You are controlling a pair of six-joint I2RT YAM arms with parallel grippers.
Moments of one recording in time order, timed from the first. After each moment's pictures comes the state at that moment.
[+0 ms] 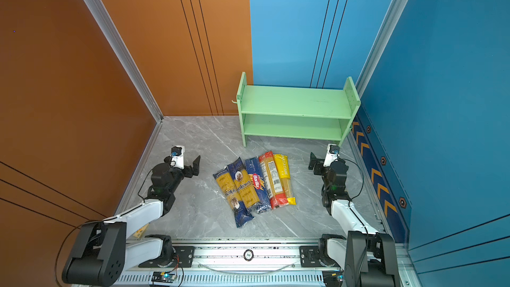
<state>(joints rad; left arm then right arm) -0.07 1.20 0.34 0.67 0.09 0.06 -0.09 1.11 0.37 0.49 -0.03 0.07</state>
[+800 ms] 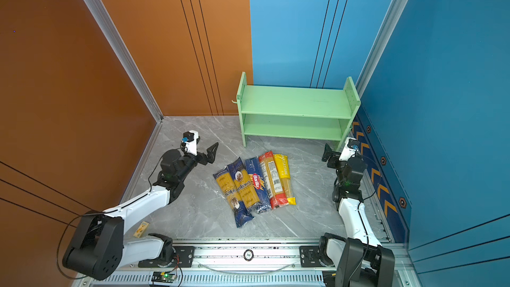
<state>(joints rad) -0.28 1.30 0.58 0.65 0.17 -0.09 -0.29 1.05 0.48 0.43 -0.15 0.09</state>
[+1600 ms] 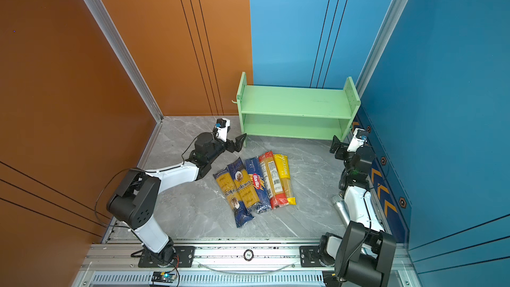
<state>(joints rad) -0.46 1.73 0.96 0.68 0.14 -0.13 -0.37 1.19 0.65 0.40 -0.19 0.07</state>
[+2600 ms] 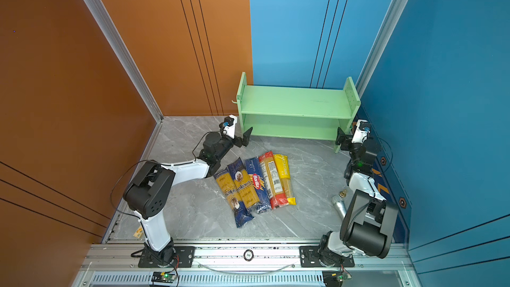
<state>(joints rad) -0.51 1.87 1.05 0.89 0.02 0.00 -0.44 1.45 0.76 0.64 -0.33 0.00</state>
